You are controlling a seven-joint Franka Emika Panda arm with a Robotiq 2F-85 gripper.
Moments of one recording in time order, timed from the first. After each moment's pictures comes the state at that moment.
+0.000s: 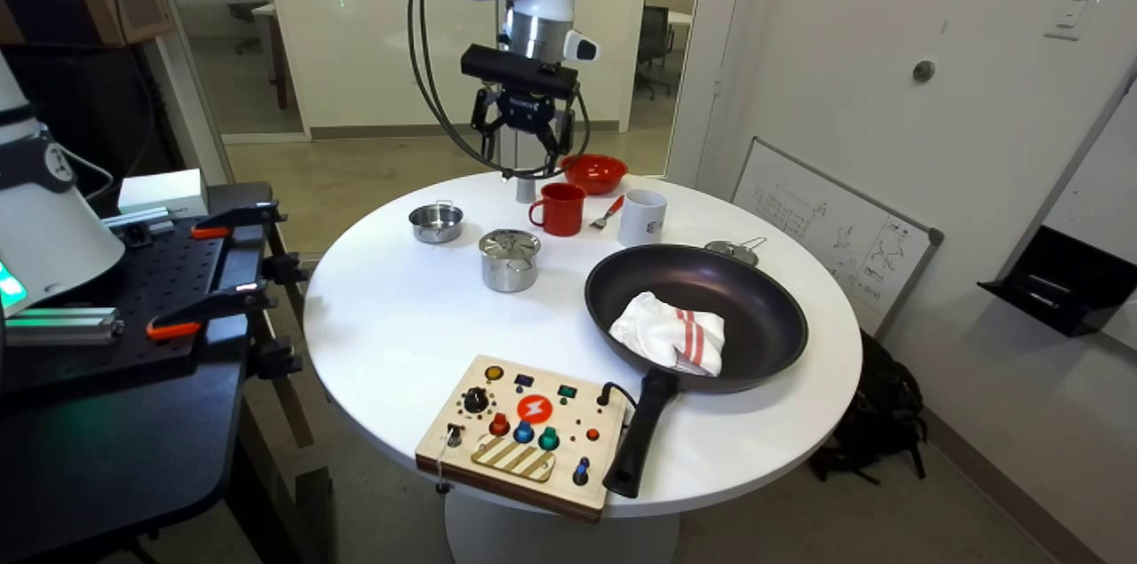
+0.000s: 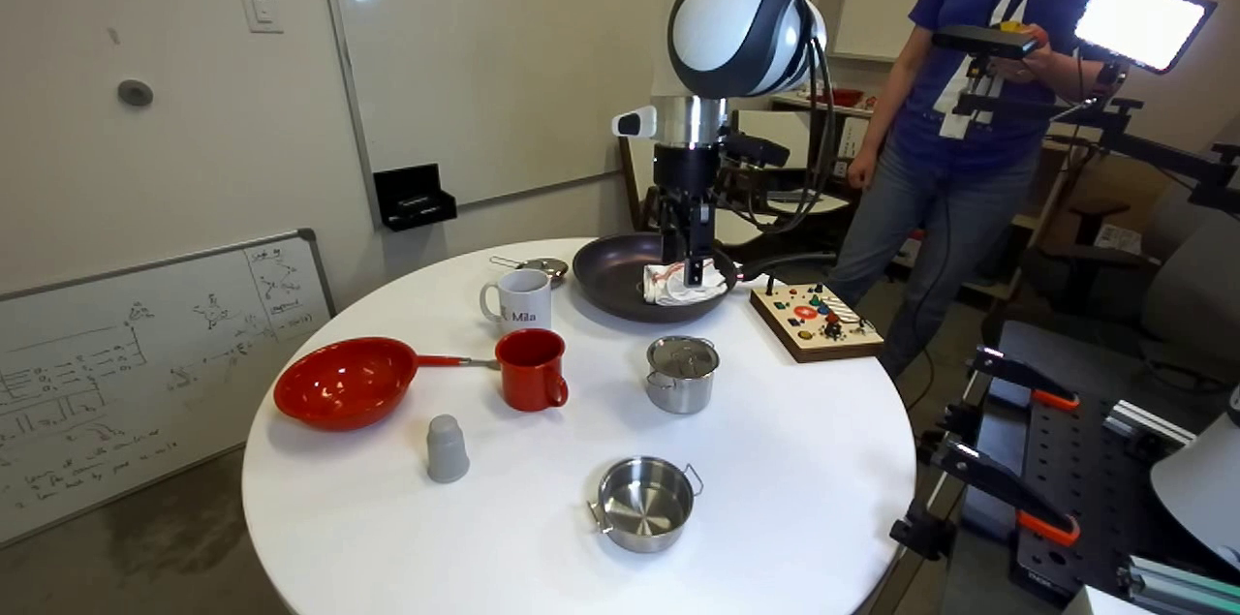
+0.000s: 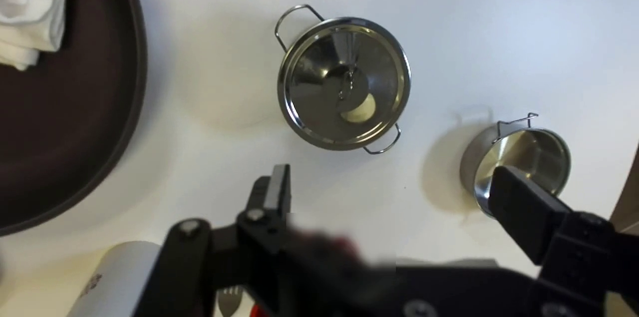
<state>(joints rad) -0.12 0.41 0.14 -2.14 0.01 2.46 -0.88</state>
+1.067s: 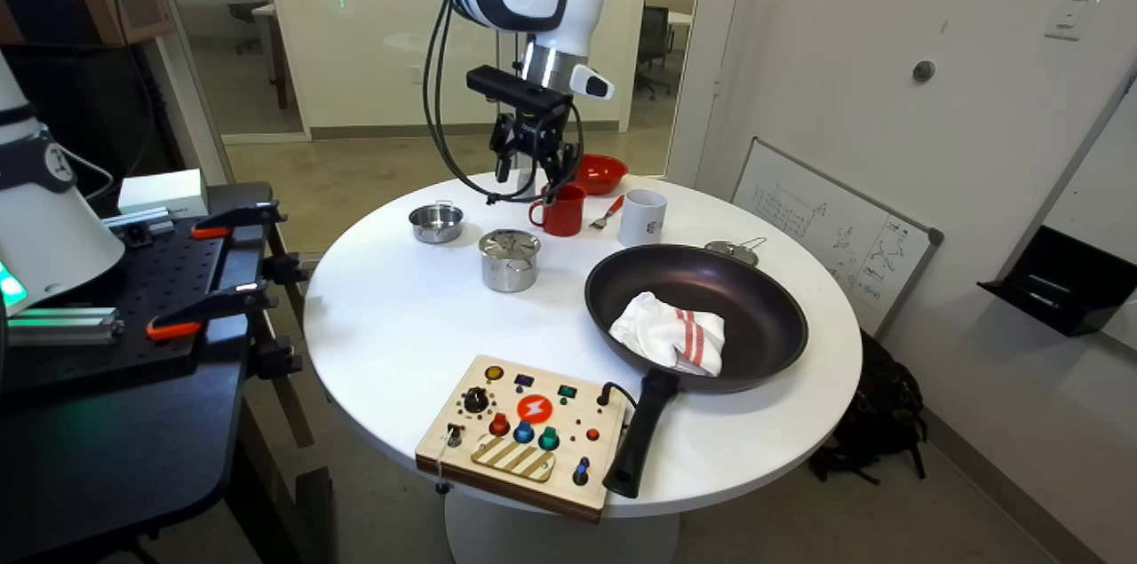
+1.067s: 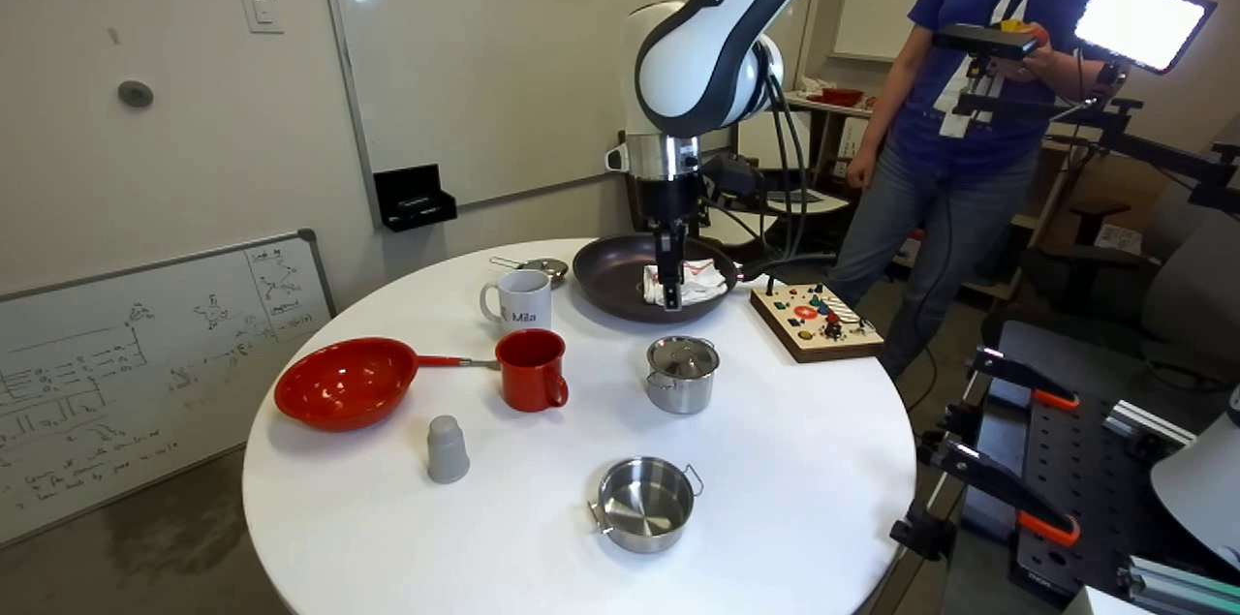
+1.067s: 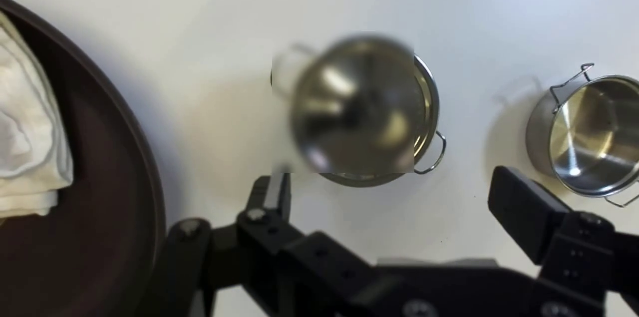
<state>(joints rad) -0.05 0.56 0.07 -2.00 -0.05 2.37 -0.47</state>
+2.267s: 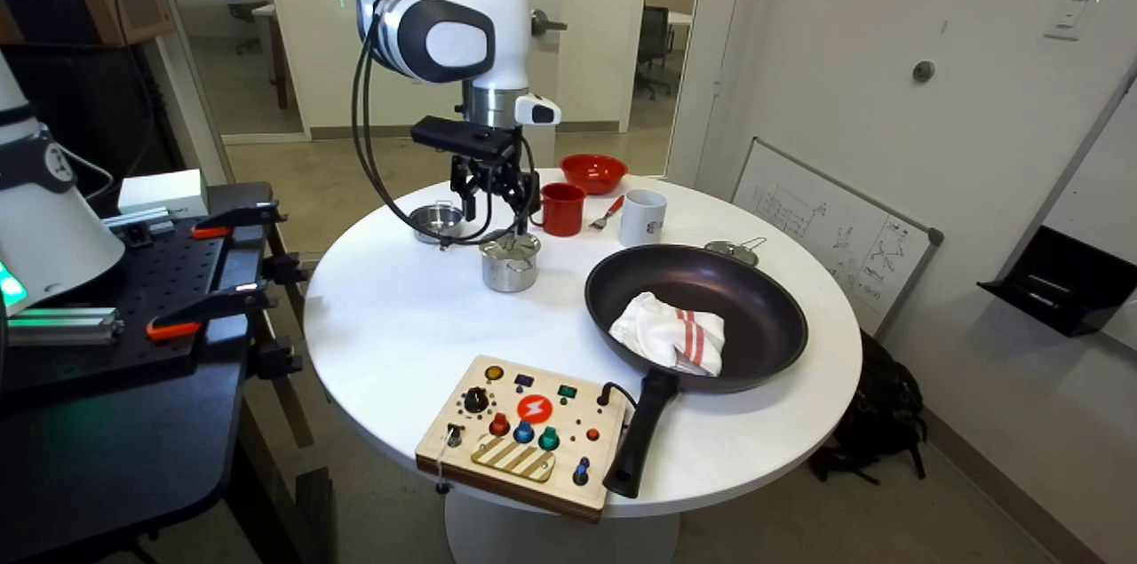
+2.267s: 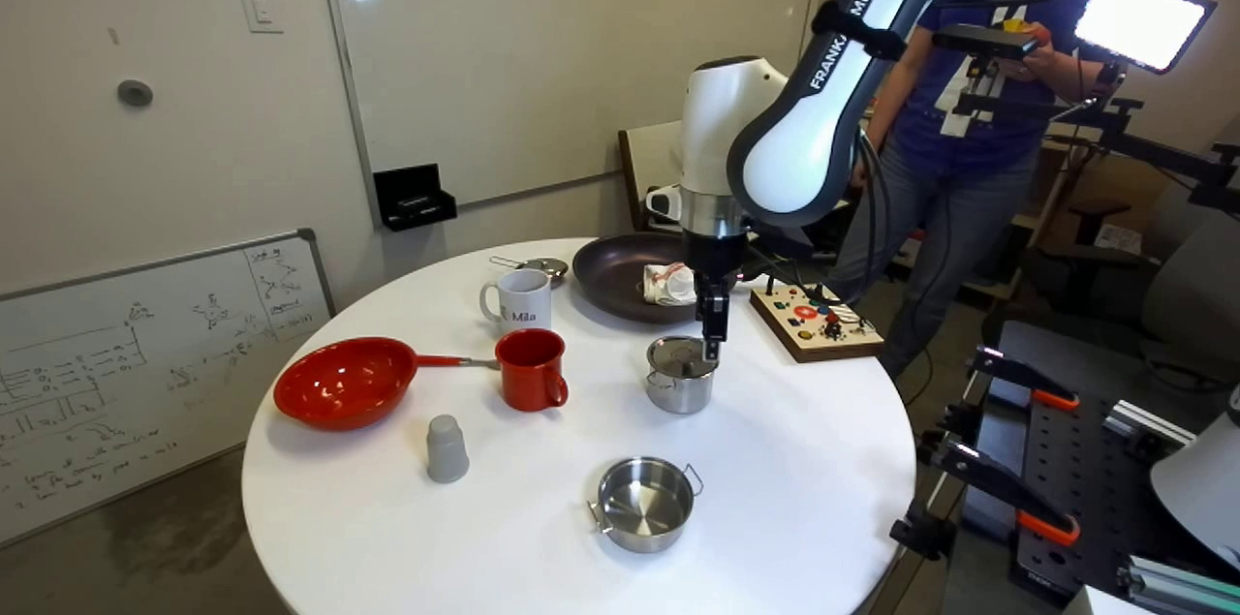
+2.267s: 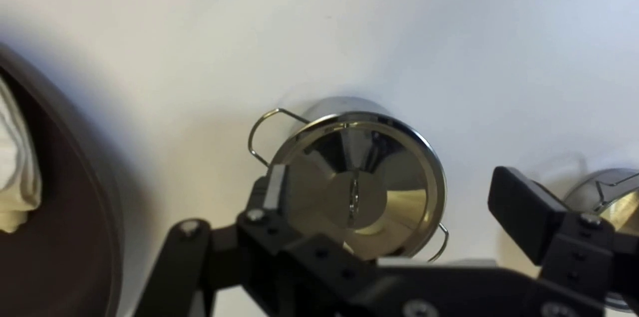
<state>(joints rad) -0.04 0.52 0.06 -2.31 -0.22 2.80 -0.43</state>
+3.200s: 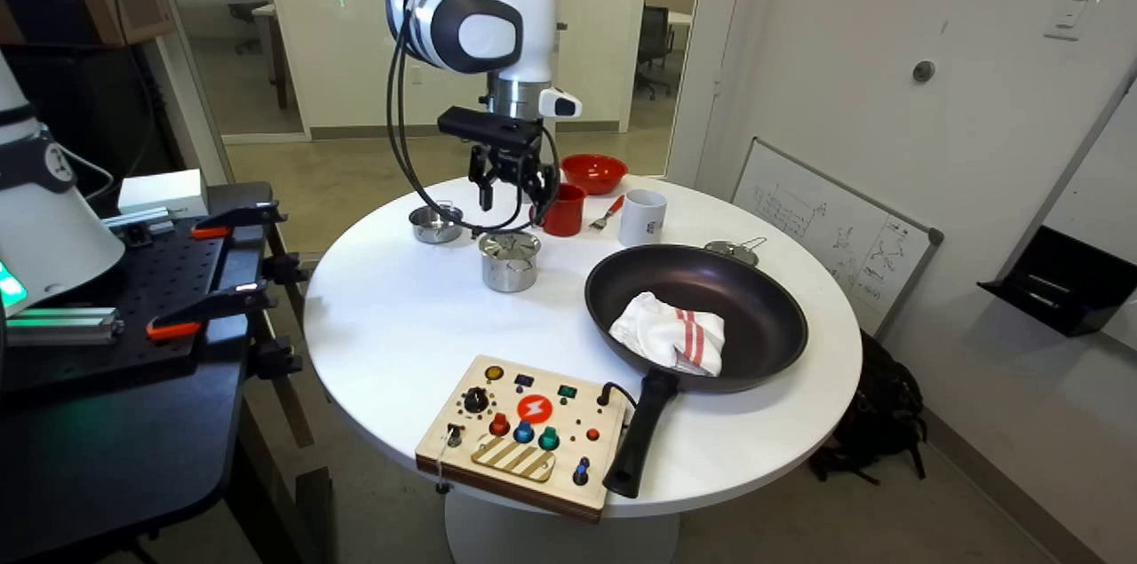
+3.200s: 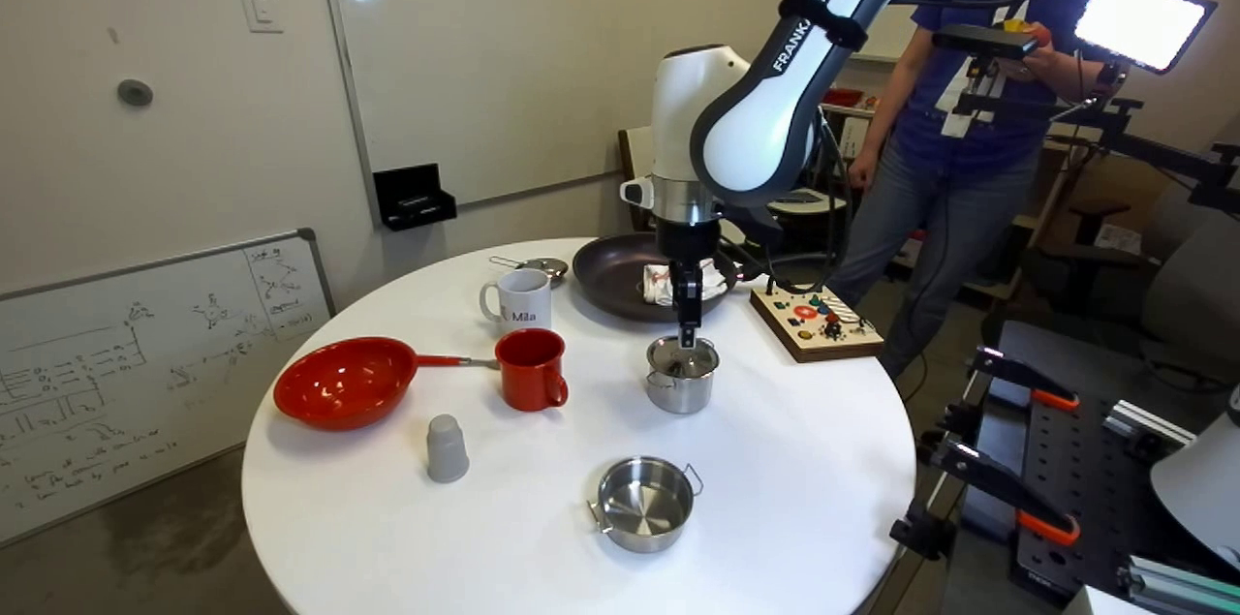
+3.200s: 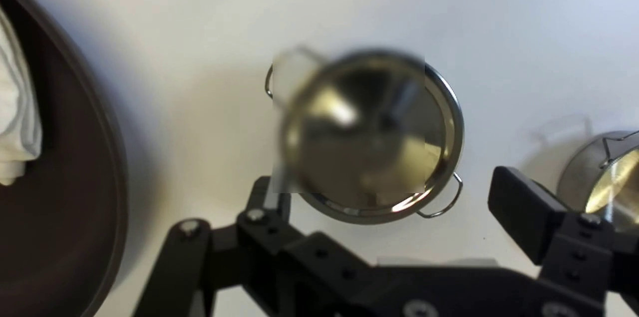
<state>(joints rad) -0.09 0.56 0.12 -2.18 -0.22 2.69 -0.47</state>
